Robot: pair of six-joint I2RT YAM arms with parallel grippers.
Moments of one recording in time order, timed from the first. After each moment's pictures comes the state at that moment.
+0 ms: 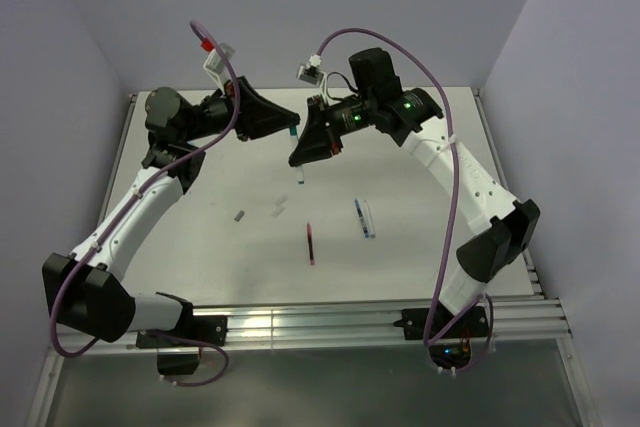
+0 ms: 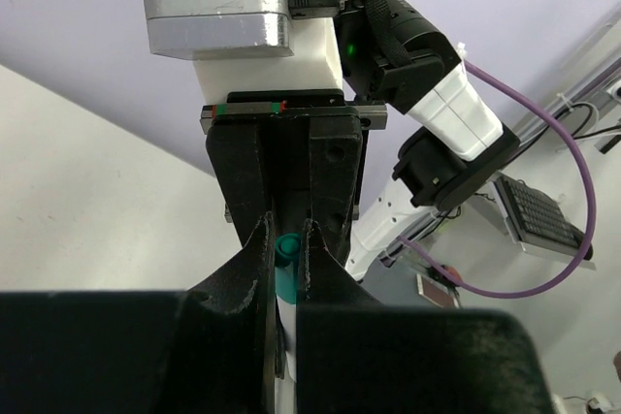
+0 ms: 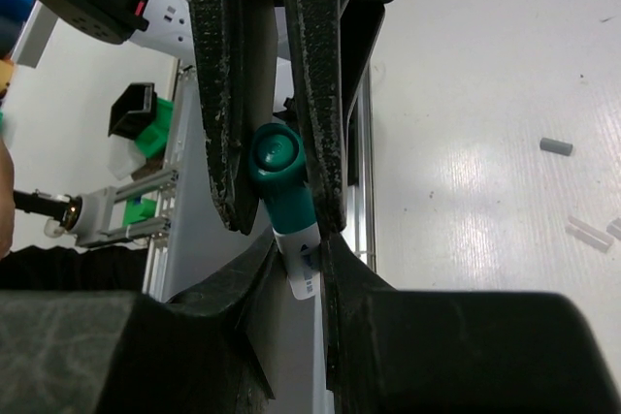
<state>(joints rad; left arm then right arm) -0.36 1.33 1.20 0.54 1.03 -0.94 0.56 1.65 1.84 -0.75 -1.12 0.12</state>
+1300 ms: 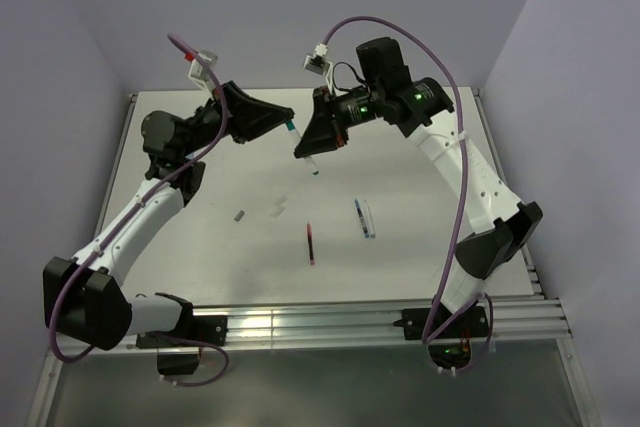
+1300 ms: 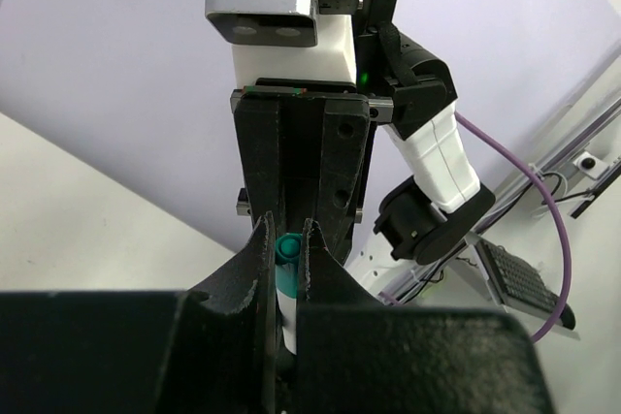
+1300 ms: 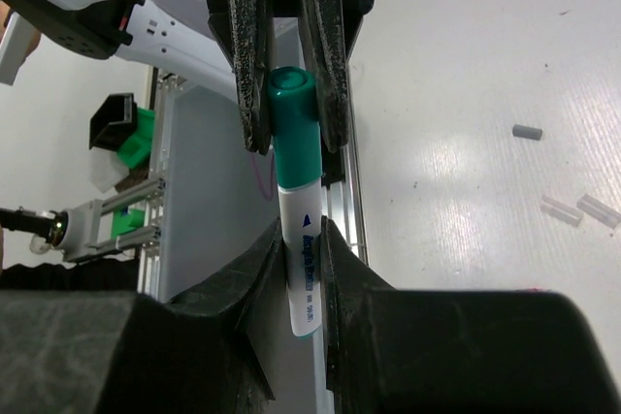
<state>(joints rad) -0.35 1.29 1.05 0.80 0.89 -1.13 0.54 1.67 1.98 -0.89 -1.06 0.10</state>
